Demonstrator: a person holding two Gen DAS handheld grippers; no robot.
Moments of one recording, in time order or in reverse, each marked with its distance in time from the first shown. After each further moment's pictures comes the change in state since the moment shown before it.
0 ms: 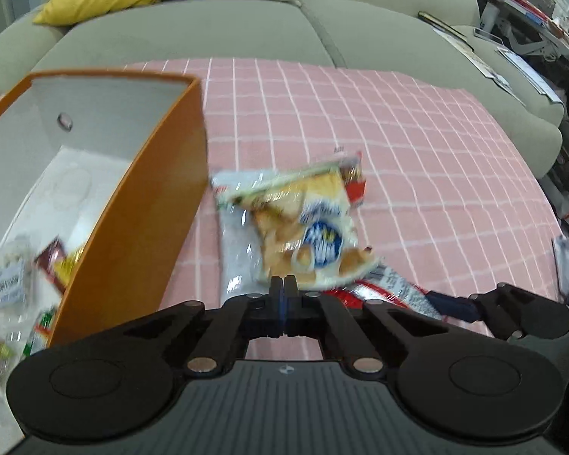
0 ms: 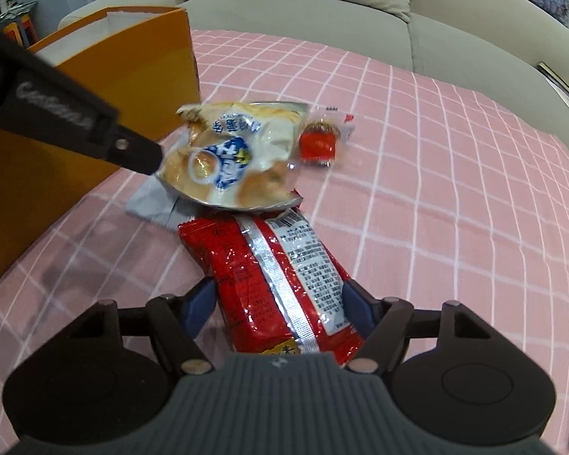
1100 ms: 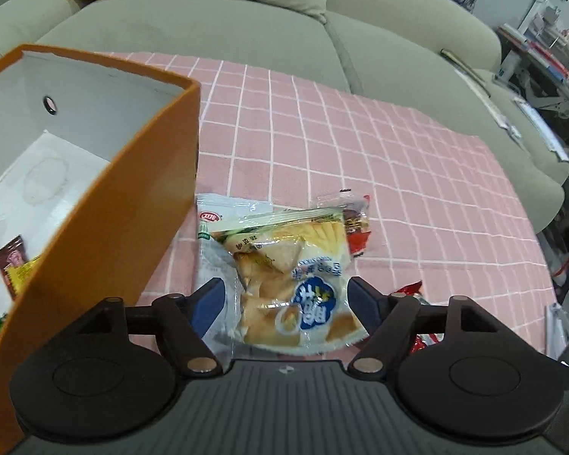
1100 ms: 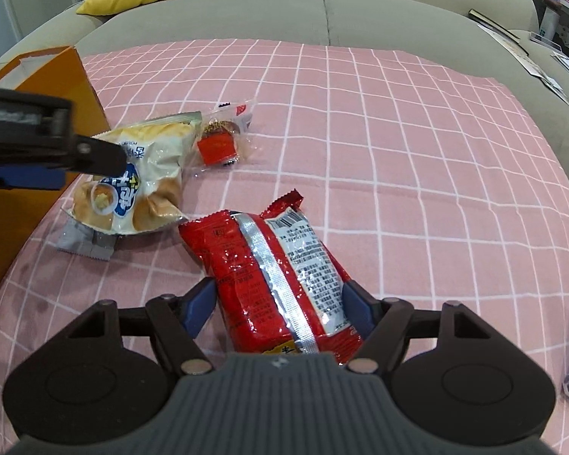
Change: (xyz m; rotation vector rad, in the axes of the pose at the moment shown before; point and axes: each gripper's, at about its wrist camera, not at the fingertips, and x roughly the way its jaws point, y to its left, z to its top) left arm 0.041 0.004 0.029 -0.156 -0.052 -0.042; right arm 0.002 -0.051 0.008 0.207 0.023 -0.095
